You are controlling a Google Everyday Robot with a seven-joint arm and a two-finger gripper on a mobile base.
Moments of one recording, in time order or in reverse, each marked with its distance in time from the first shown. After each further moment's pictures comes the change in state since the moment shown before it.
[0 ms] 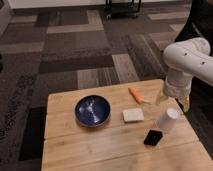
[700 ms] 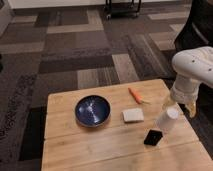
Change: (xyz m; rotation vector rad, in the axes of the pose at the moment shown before) arm -0.019 -0.031 0.044 -0.005 0.018 0.014
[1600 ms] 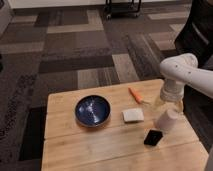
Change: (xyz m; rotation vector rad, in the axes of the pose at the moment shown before) arm -0.024 0.039 0.047 0.010 -0.001 -0.158
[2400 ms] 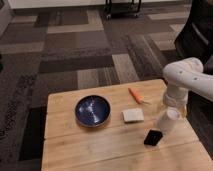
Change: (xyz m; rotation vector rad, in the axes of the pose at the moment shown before) arm 0.026 -0.015 0.000 -0.035 -0.045 0.083
